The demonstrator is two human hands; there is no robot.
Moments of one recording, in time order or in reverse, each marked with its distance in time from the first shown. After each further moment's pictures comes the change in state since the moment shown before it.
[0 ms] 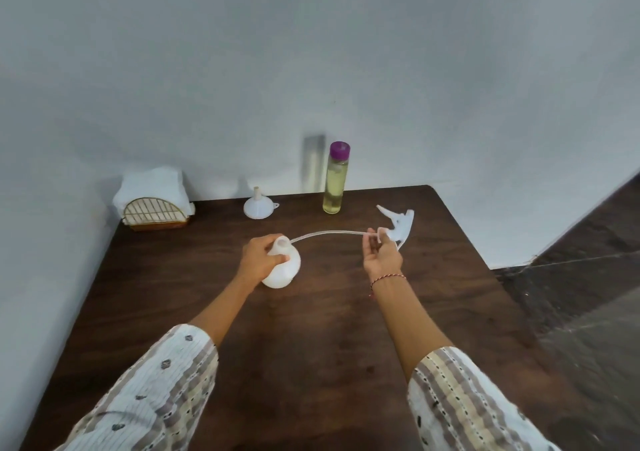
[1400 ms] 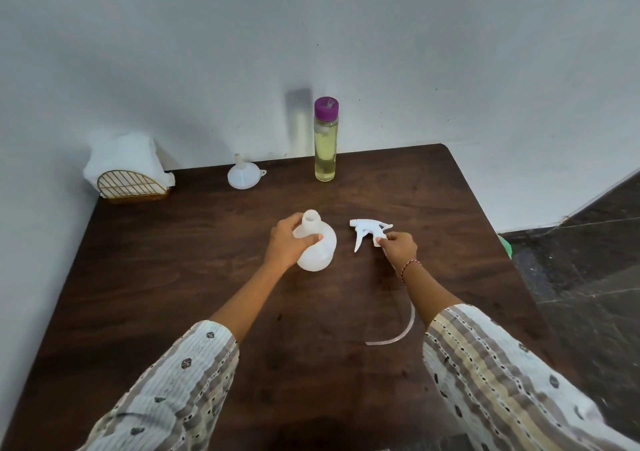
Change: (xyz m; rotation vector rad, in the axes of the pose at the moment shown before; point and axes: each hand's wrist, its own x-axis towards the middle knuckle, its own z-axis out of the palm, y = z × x) left_hand 0.015 0.026 0.094 -0.042 -0.024 -0.101; right_hand 0.107 -0.043 -0.071 -1.597 -0.023 -0.225
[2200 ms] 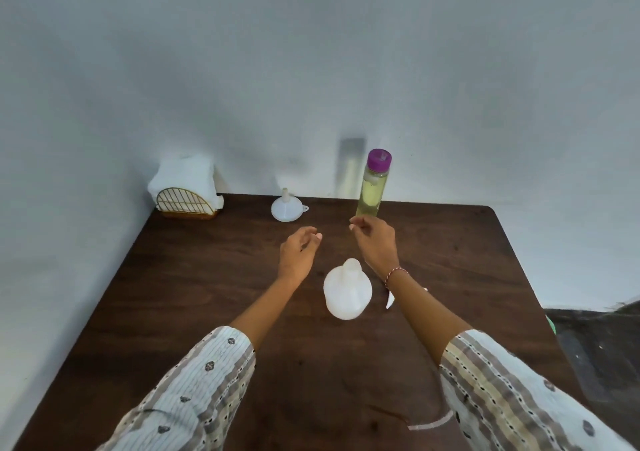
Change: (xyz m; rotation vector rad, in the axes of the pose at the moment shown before) left_hand 0.023 0.013 -0.047 -0.120 0.238 0.011; right_hand -0.027 -0.133 0.057 -0.015 -0.105 -0.648
